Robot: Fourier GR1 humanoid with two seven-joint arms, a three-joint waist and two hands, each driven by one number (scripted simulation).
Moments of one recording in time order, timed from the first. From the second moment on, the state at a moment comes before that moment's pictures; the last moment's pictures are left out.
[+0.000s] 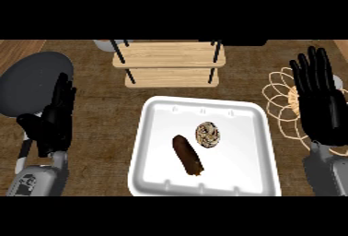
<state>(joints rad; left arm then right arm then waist) -0.17 0.27 -0.10 -1.53 0.10 0.42 0.09 -0.24 -0.26 -0.02 -1.62 -0.35 -0.09 -0.15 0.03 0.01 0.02</state>
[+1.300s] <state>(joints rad) -0.02 0.34 -0.22 -1.36 0.11 0.06 0.02 -0.36 -0.43 0.27 -1.51 -0.01 0.12 0.29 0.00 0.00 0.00</state>
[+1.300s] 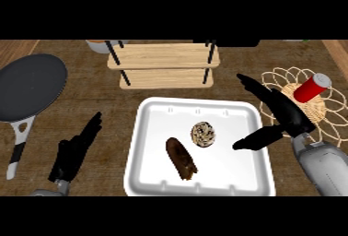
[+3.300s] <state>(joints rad) -0.03 0.29 -0.15 -1.34 0.05 0.00 0.03 -0.55 -0.11 0.65 -1.39 0.74 0.35 1.01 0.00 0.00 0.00</state>
